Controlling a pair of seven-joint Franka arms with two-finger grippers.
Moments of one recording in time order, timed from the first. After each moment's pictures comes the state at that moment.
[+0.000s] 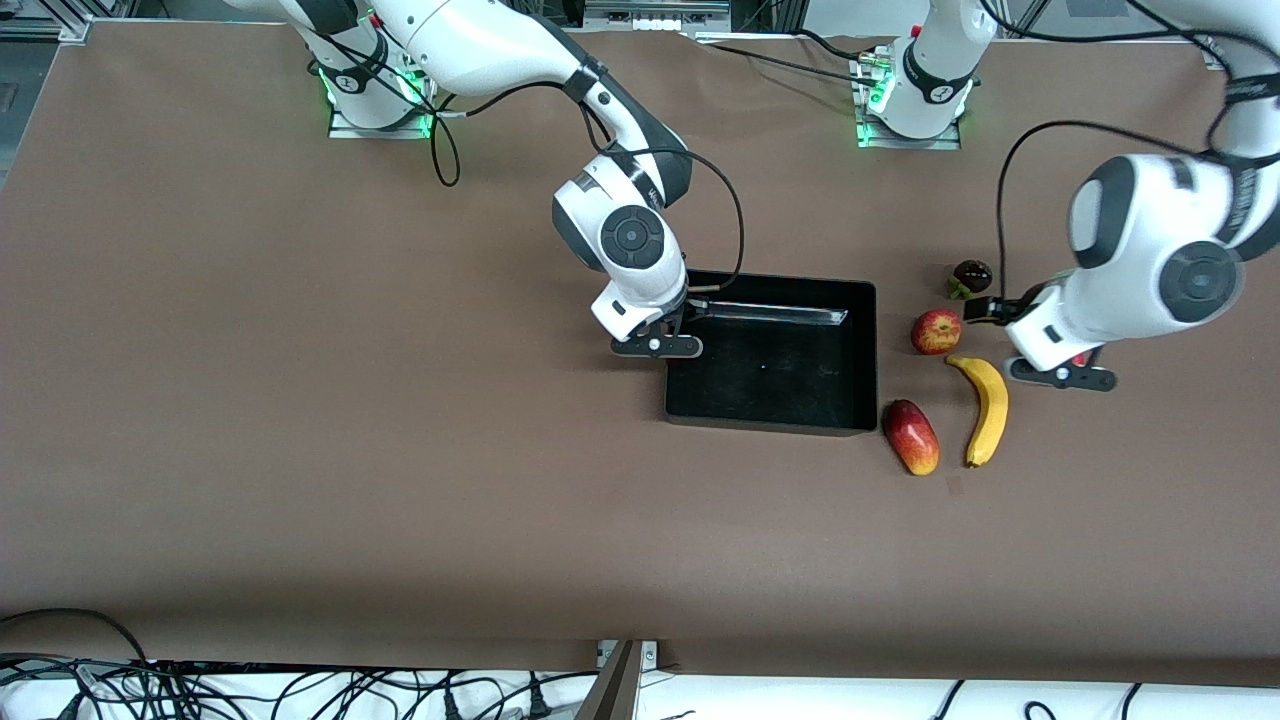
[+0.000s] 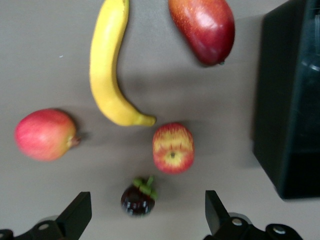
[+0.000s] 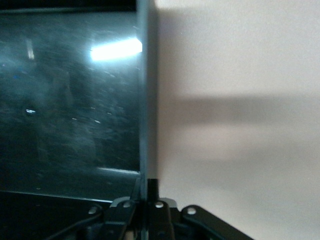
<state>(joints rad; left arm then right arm) -0.04 0.23 0.01 -2.01 0.03 1.99 0.08 0.81 0.83 0.01 -1.29 0.21 2.15 0.75</state>
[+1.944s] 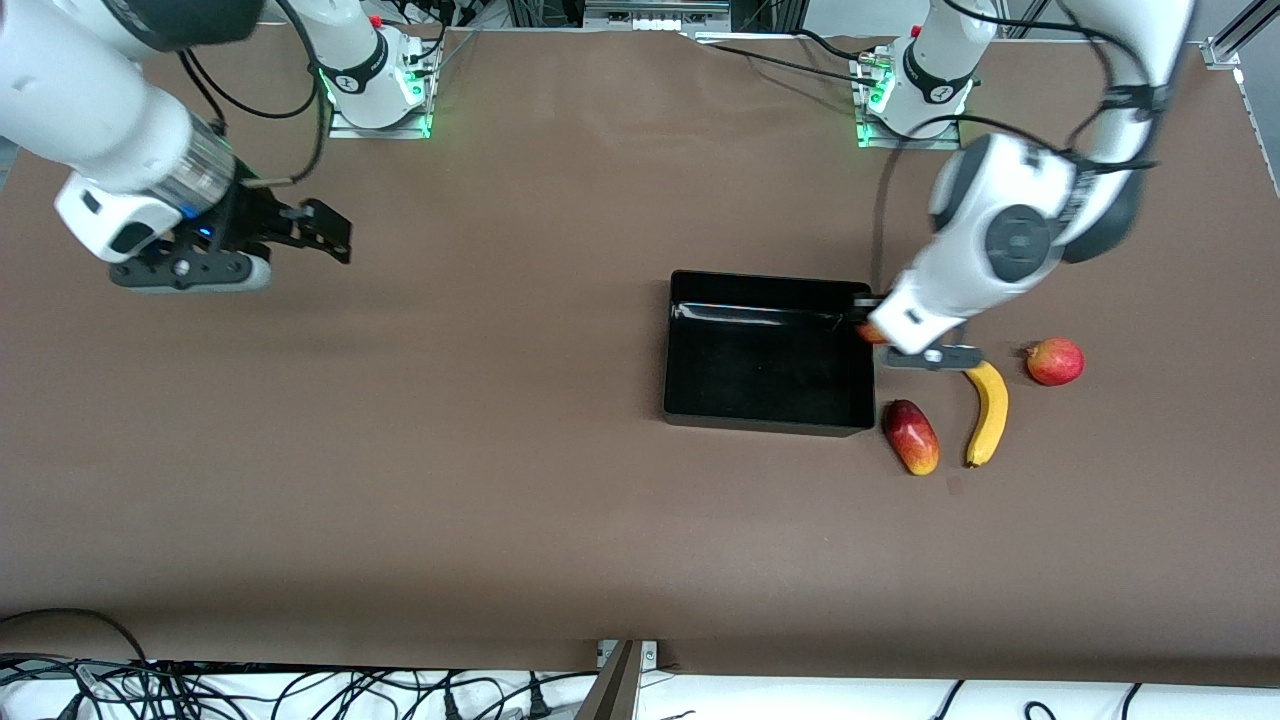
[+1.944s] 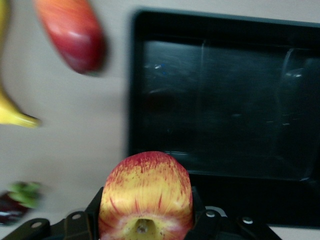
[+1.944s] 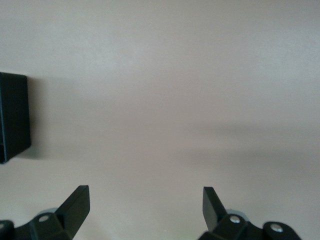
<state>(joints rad) -0.06 0.27 -0.31 -1.97 -0.01 2.05 -0.42 0.50 0.07 -0.28 -1.59 0.09 1.60 0.19</state>
